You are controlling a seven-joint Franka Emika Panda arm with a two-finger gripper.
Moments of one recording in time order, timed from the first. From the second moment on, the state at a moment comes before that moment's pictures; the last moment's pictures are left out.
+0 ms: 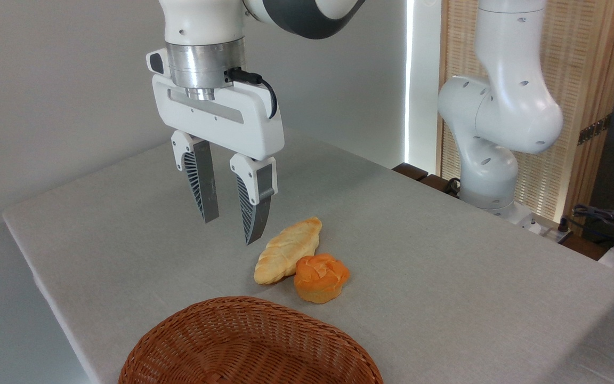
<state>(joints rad) -0.12 -0.05 0.06 -1.81 0.01 1.88 0.57</state>
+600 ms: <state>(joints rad) -0.12 -0.05 0.06 -1.78 0.01 1.88 0.57</state>
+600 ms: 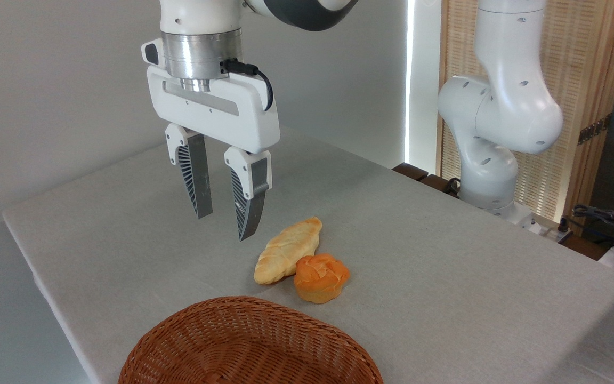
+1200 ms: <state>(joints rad) -0.12 -0.04 0.06 -1.78 0.00 1.88 0.57</state>
